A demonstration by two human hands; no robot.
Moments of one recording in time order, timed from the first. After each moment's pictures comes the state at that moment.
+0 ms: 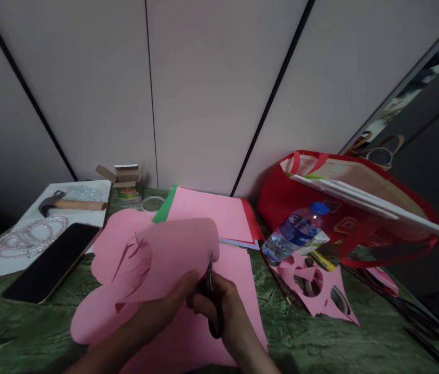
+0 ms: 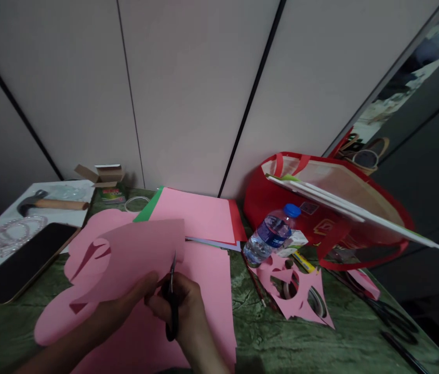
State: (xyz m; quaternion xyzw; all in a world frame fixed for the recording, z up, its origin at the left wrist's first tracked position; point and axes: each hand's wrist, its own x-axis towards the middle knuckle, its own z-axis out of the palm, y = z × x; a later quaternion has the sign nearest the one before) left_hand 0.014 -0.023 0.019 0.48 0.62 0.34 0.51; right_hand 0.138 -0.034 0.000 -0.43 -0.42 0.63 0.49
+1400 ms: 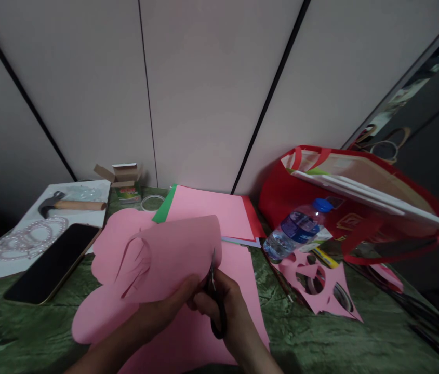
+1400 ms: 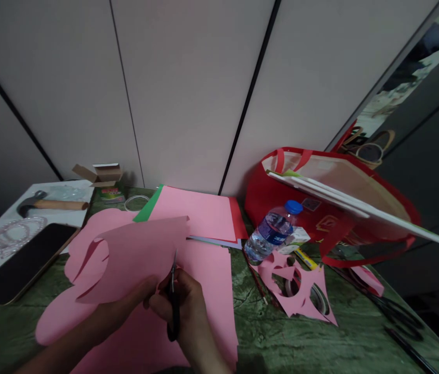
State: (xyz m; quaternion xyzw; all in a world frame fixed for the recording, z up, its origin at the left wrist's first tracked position) left_hand 0.014 -0.025 0.013 0.48 0.65 0.27 0.53; right_hand 0.141 -0.036 0.004 -0.37 -0.40 0.65 0.53
